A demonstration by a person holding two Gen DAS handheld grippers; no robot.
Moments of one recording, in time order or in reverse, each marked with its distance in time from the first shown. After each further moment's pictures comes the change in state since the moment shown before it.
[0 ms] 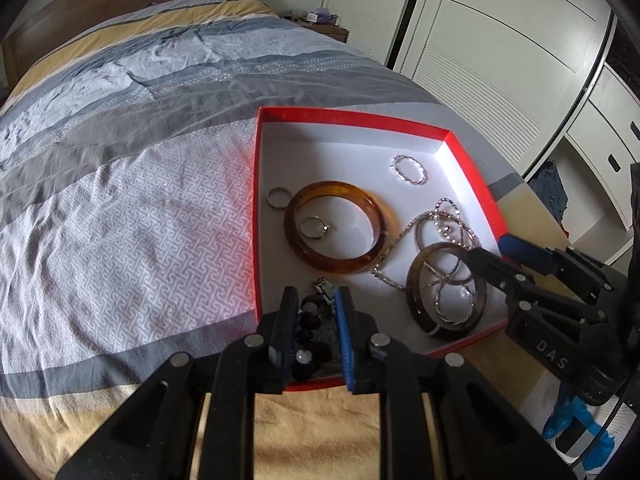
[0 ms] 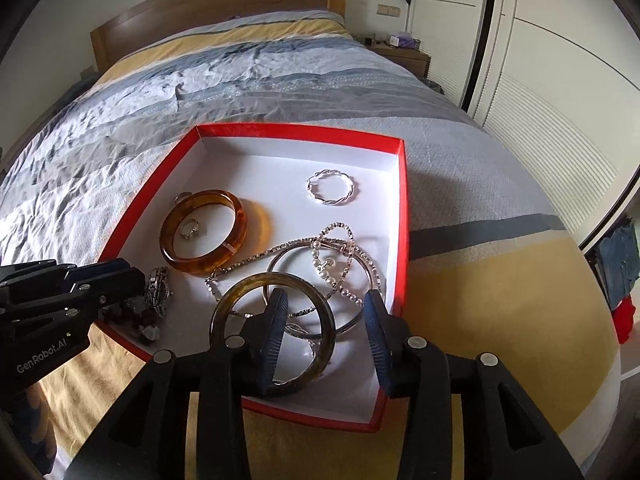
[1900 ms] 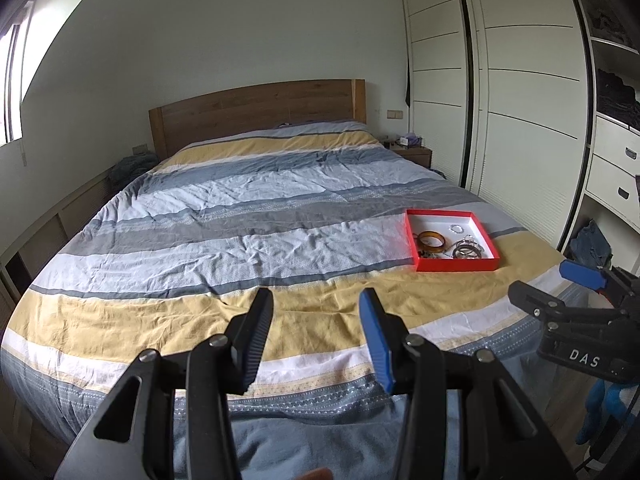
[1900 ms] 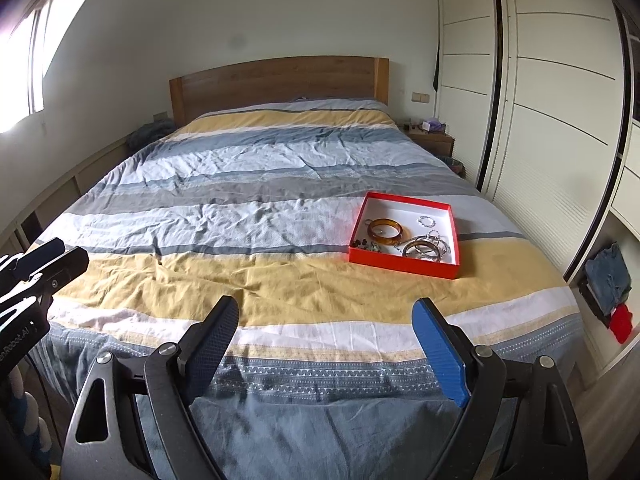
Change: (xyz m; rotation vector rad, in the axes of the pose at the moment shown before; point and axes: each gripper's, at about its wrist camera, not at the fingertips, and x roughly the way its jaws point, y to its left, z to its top) left arm -0.384 0.039 -0.242 -0.047 -0.461 0.389; right arm -0.325 0.171 -0.159 -0.045 -0.283 0.101
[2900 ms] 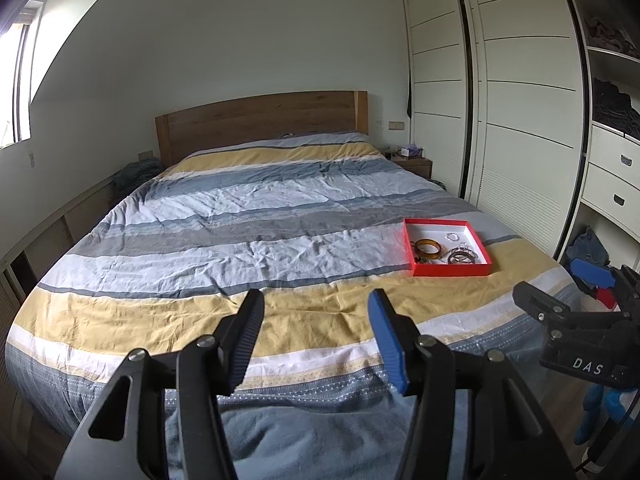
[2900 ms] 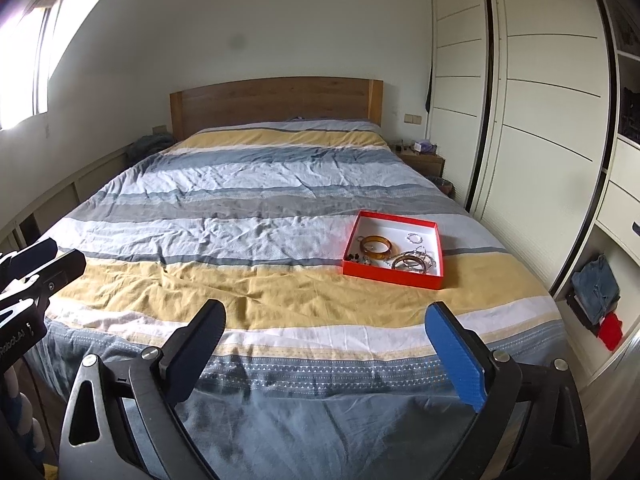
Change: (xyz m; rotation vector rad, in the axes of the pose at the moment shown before) left arm -0.039 0.005 -0.005 -0.014 -0.035 0.005; right arm -0.044 0.006 -0.009 -0.022 -0.078 -0.034
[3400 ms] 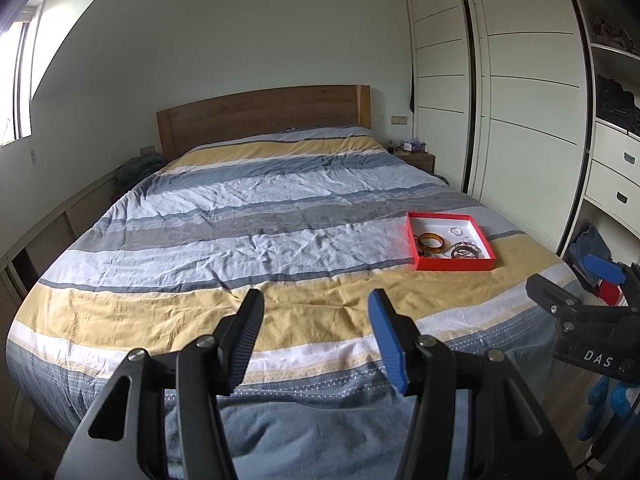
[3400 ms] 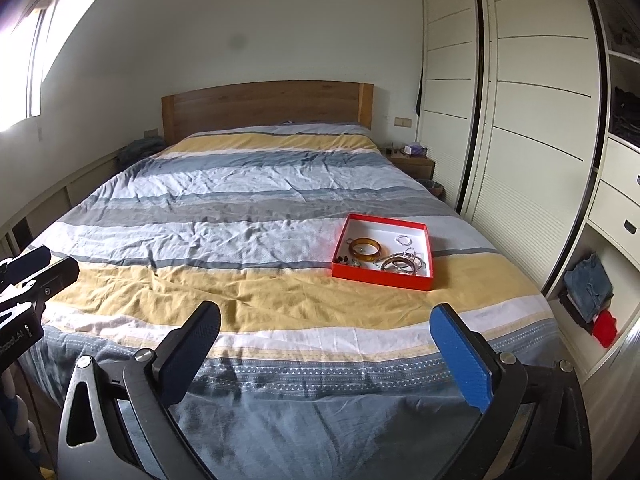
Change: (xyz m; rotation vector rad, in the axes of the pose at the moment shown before) left arm 0.007 0.003 -0.002 -0.002 0.023 0.007; right arm -0.003 -0.007 -0.003 0.012 -0.014 -0.035
